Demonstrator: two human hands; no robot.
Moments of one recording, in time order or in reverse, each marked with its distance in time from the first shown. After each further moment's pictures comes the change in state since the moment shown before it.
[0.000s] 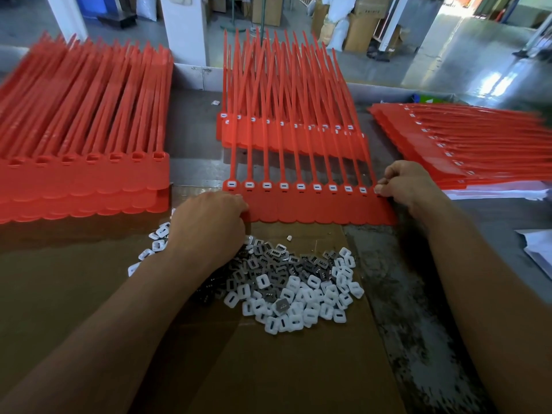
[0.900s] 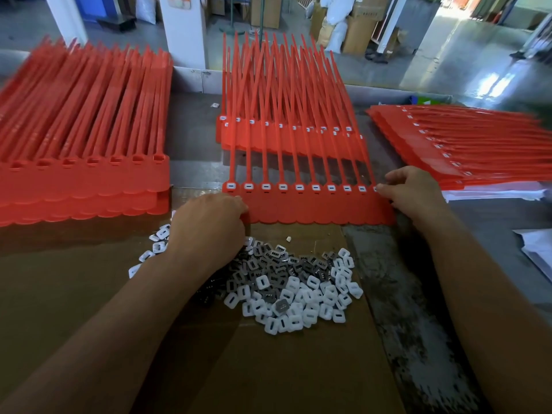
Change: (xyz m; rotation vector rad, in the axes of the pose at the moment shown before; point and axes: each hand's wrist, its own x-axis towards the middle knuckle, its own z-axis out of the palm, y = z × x) left_hand -0.001 0.000 0.000 -0.005 0.006 0.002; right_hand -0.021 0.005 -0.001 -0.072 0.129 -0.037
